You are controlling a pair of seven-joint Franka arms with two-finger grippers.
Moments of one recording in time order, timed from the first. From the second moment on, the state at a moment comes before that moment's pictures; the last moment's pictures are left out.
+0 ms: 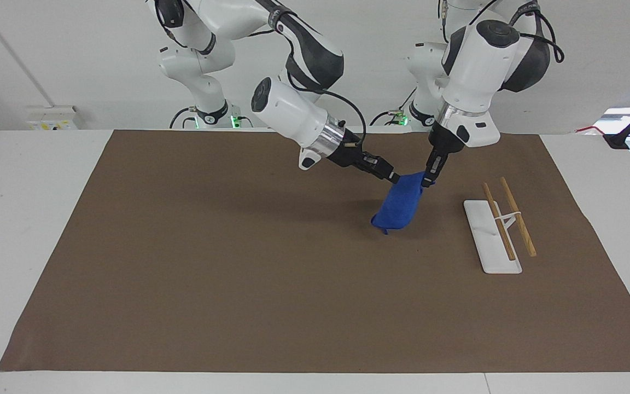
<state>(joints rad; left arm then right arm) -0.28 -0.06 -0.13 -1.86 -0.04 1.97 -1.38 0.34 0.31 0.33 -1.66 0.75 2.43 0.89</state>
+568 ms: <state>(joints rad) -0.14 -0.07 -0.12 -1.86 0.06 1.93 -1.27 0.00 0.23 0.32 -1.65 0.17 1.91 0.36</state>
